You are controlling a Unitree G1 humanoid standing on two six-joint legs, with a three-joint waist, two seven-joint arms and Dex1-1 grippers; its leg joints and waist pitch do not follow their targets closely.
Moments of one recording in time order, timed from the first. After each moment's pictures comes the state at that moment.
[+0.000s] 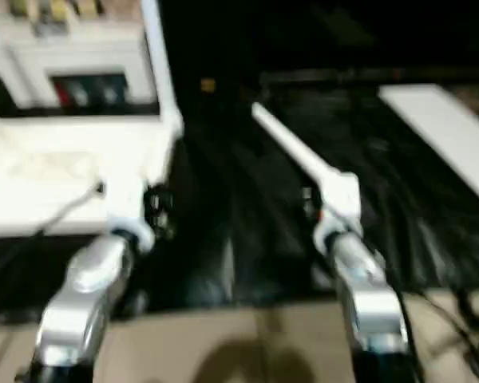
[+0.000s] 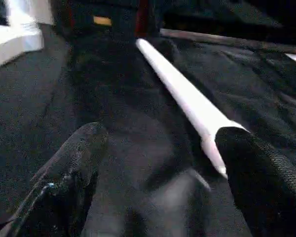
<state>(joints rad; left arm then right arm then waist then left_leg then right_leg) -0.16 0.02 -0.06 -0.17 0.03 0.36 -0.16 -0.20 -0.19 -0.06 -0.03 0.04 0.41 0.14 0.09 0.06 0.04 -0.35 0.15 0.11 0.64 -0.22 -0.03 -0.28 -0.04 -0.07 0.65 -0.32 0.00</state>
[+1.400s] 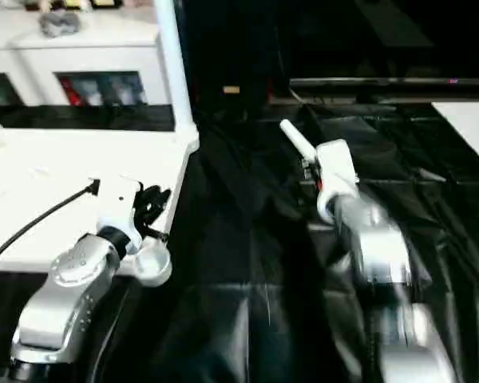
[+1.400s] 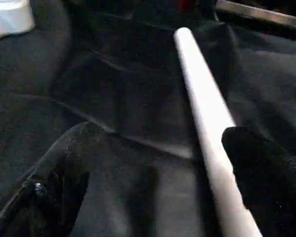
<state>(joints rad) -0.18 0.14 -0.07 -0.22 -0.03 0.49 -0.28 -0.68 -0.37 -0.03 0.56 0.04 0.49 0.34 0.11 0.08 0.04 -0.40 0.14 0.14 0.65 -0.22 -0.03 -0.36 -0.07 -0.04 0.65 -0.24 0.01</state>
